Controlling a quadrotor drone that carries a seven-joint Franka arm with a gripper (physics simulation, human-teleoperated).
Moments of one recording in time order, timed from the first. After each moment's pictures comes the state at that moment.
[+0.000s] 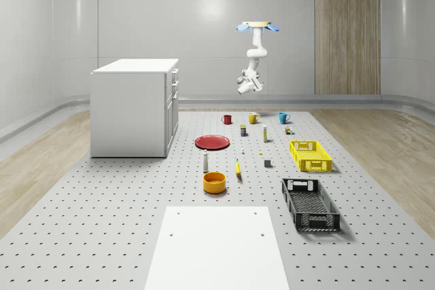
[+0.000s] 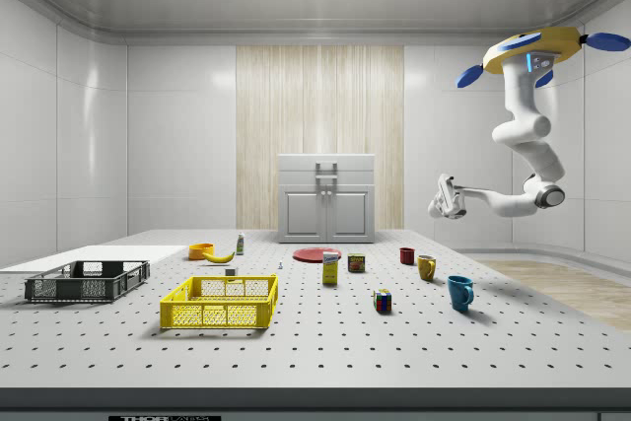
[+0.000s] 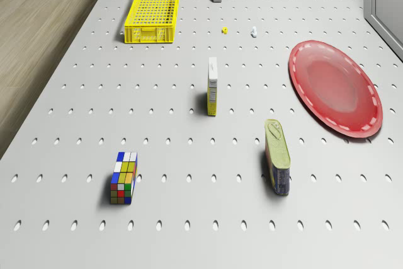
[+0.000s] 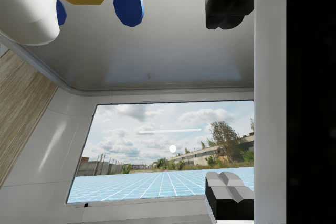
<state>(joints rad) -0.20 -0.78 0.57 -2.31 -0.83 1.42 0.92</state>
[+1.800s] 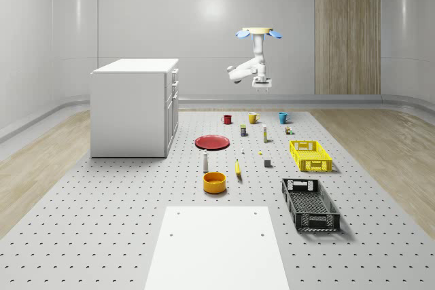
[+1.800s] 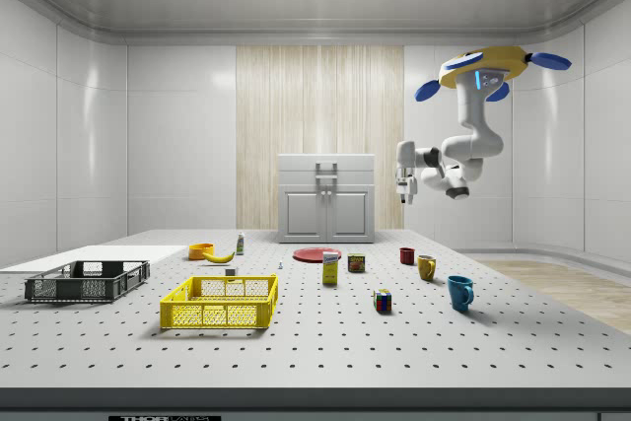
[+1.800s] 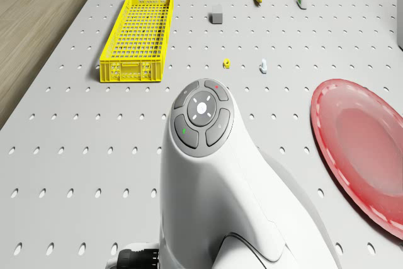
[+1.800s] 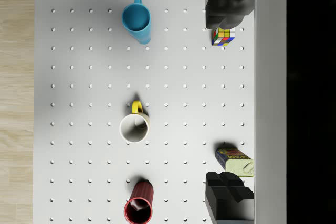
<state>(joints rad) -1.06 -1.12 1.28 -2.89 -1.96 1.20 1.59</state>
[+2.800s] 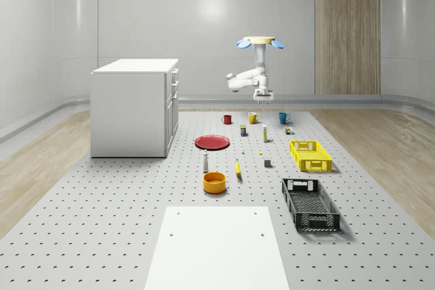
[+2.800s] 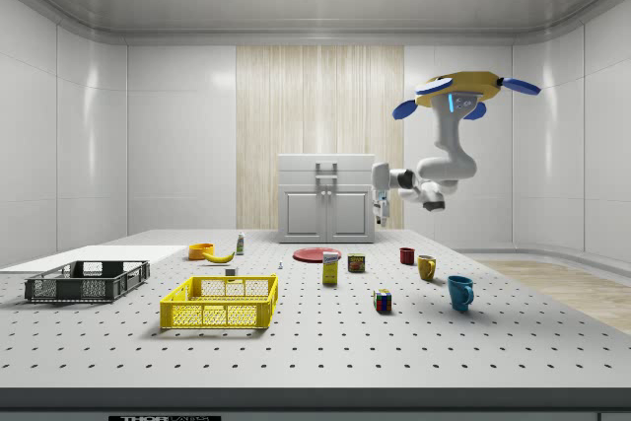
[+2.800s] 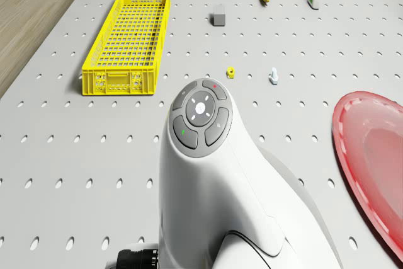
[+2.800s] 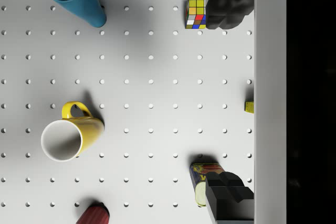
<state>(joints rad) -1.09 -1.22 1.31 -2.89 -1.91 1.29 1.62</state>
